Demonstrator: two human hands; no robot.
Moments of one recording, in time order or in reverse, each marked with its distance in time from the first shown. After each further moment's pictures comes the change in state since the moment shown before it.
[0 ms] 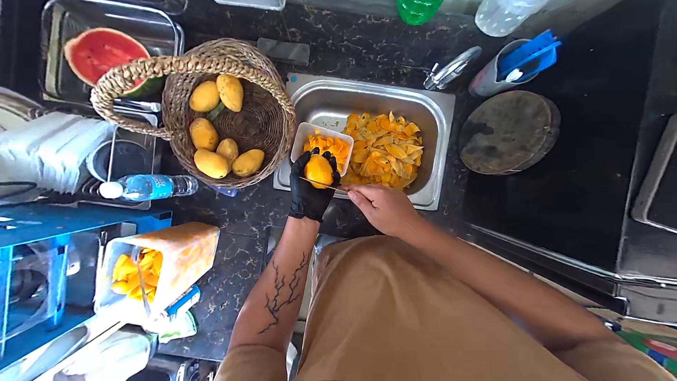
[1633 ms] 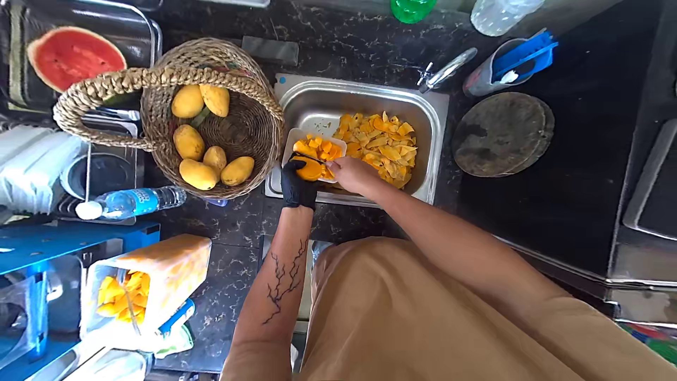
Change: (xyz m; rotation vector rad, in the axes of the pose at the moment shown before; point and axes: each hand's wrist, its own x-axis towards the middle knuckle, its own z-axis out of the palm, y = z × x) left_hand 0.033 0.005 0.029 0.396 0.515 0.223; right_hand 0.120 0.012 0.007 -0.035 -0.239 0.399
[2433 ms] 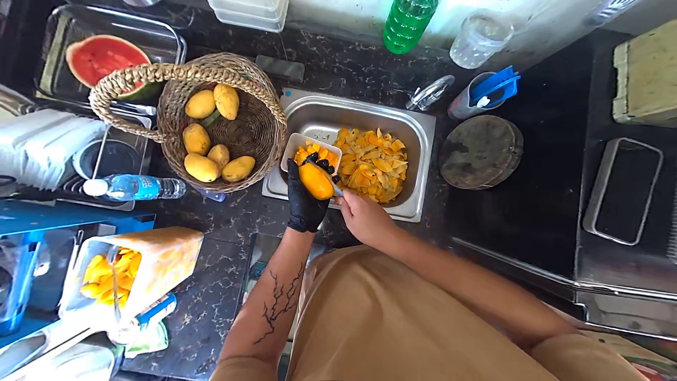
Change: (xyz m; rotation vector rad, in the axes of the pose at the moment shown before) left_hand -0.043 -0.030 -0.025 -0.326 -0.639 0.047; right_hand -0.124 0.015 0.018 0.007 0.106 -0.209
